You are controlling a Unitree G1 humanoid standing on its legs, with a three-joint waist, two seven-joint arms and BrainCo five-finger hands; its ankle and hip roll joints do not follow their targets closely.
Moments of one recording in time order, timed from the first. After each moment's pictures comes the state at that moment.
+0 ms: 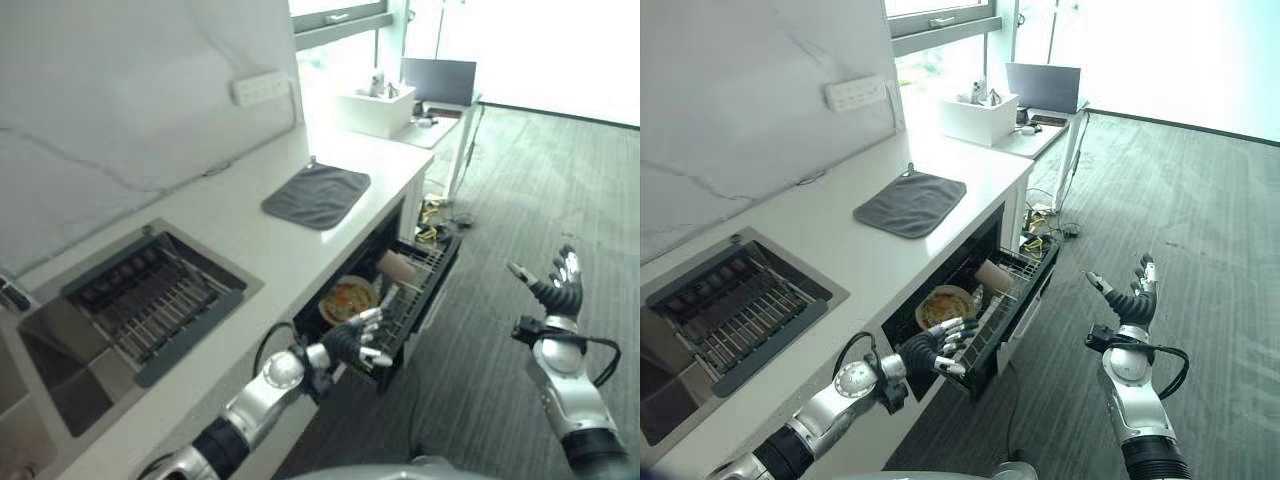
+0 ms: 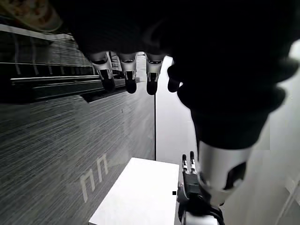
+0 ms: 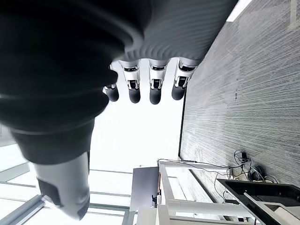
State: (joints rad) left arm -0.10 0.35 -0.65 0.28 -0.41 -0.03 -0.32; right arm -0.02 -0.44 -0.02 0.19 0.31 -0.13 -0.48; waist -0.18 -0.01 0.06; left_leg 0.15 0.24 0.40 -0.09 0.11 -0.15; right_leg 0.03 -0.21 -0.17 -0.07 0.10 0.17
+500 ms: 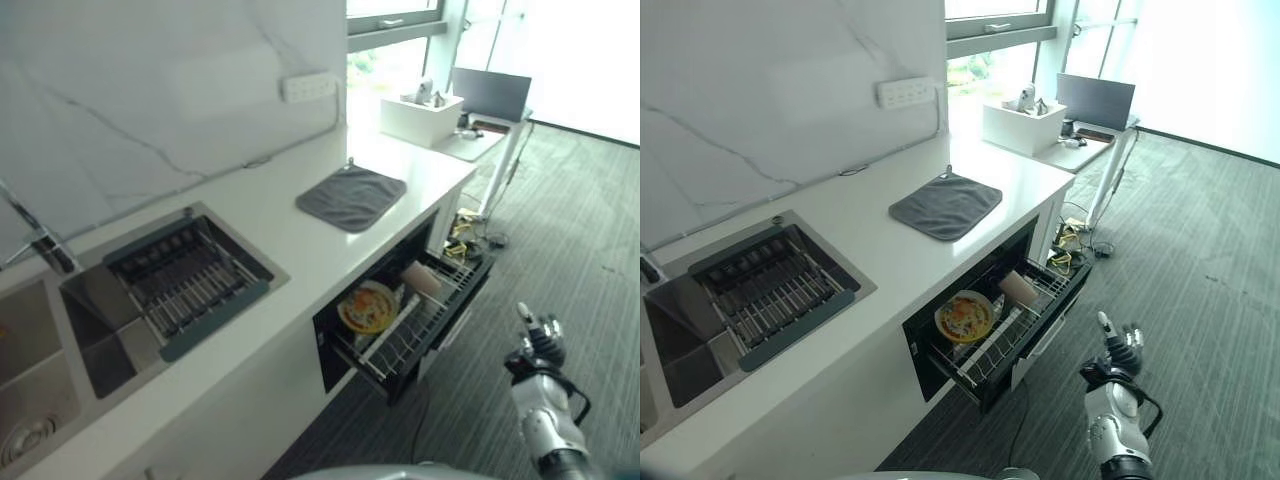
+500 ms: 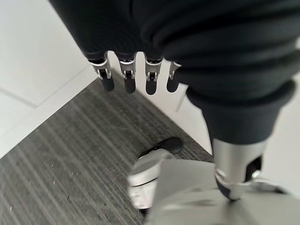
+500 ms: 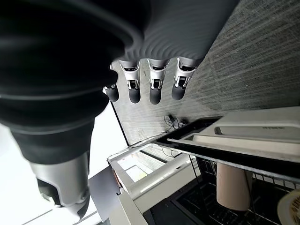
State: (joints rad) left arm 0.12 0.23 -0.19 1.34 -0.23 0.24 0.16; right arm 0.01 -0.27 -0.07 0.46 0.81 -0.21 -0.34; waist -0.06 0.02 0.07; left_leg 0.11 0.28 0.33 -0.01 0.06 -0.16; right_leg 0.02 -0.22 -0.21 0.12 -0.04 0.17
